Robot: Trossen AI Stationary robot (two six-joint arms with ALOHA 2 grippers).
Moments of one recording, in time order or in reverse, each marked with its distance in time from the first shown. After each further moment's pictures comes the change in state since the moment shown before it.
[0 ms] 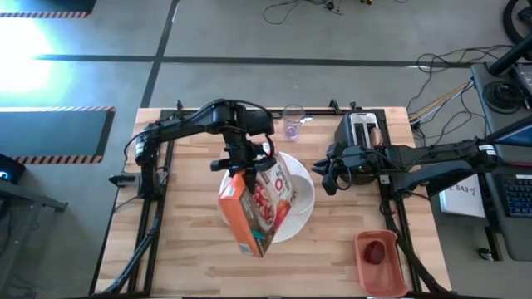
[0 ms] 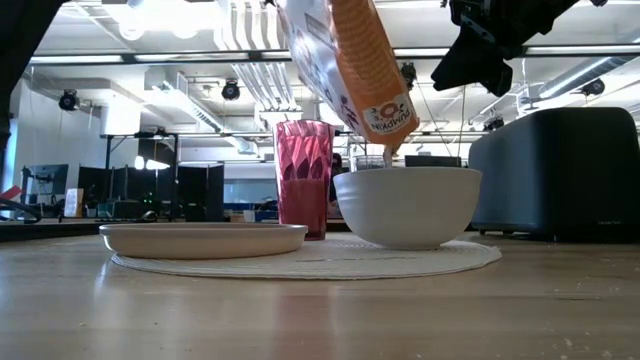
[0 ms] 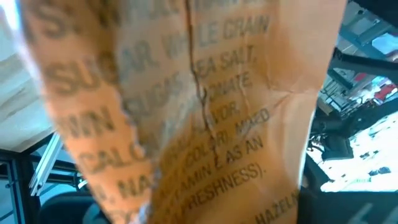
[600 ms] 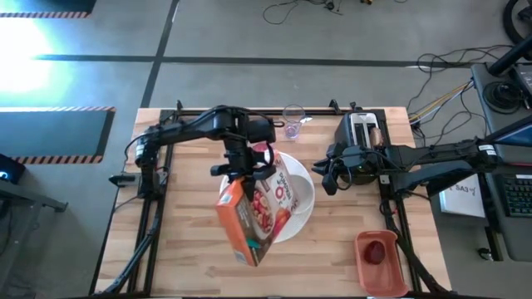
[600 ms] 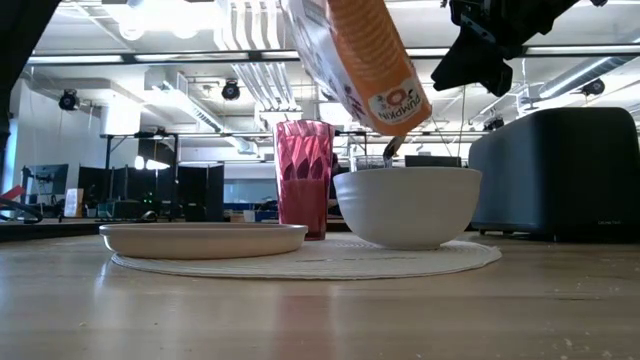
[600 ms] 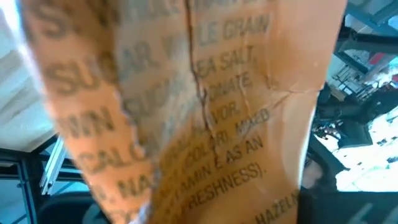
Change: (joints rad) left arm -0.039 0.004 0.002 0.000 0.004 0.033; right arm 0.000 0.000 0.000 0.000 0.000 0.000
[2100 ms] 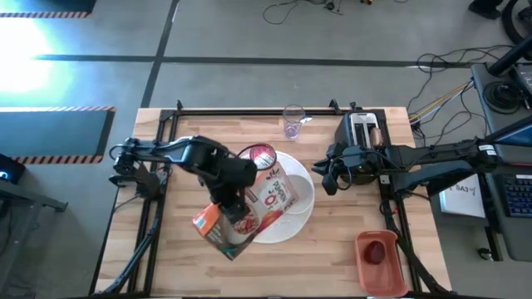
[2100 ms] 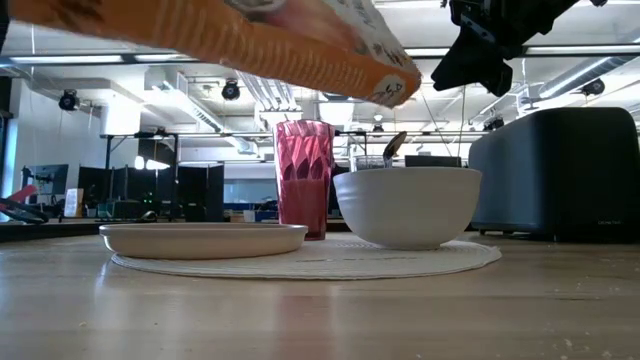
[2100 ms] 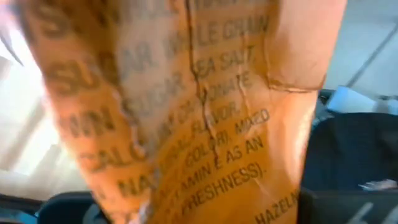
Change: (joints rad) left arm -0.281 -0.145 -0.106 0.000 -0.533 0.192; right arm 0.000 0.000 0.000 0.000 0.000 0.000
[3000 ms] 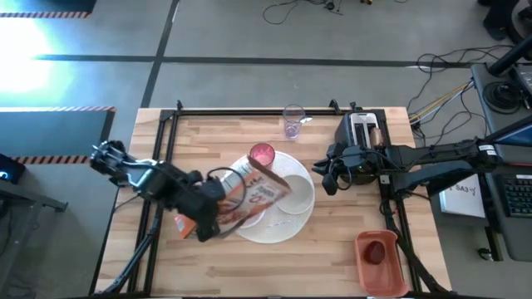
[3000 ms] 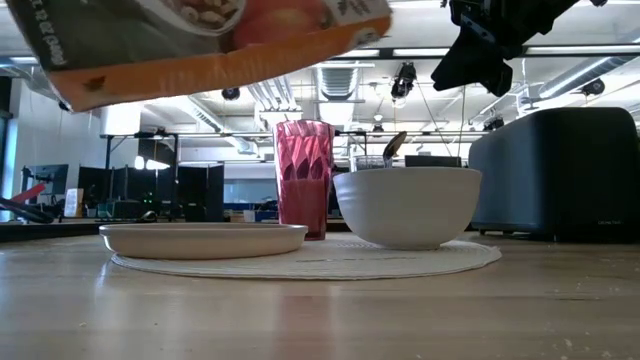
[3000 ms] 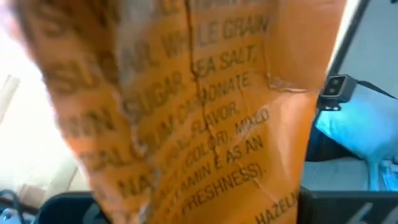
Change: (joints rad) left arm -0.291 -0.163 -0.155 0.000 -0.494 -0.001; right arm 0.000 0.000 0.000 0.000 0.000 0.000
